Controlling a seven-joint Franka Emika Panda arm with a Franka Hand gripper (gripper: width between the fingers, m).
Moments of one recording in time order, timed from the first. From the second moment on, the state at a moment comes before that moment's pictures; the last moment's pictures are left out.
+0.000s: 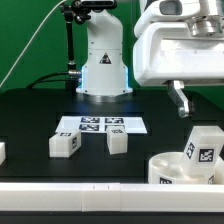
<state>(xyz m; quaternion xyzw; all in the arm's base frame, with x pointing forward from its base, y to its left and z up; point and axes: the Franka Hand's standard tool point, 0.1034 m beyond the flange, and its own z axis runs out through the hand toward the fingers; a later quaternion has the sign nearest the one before) 0.649 0.105 0.122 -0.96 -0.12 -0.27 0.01</state>
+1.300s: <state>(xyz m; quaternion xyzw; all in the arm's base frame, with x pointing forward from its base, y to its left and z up) 0.641 0.103 0.108 -0.95 -0.29 -0.05 0.01</state>
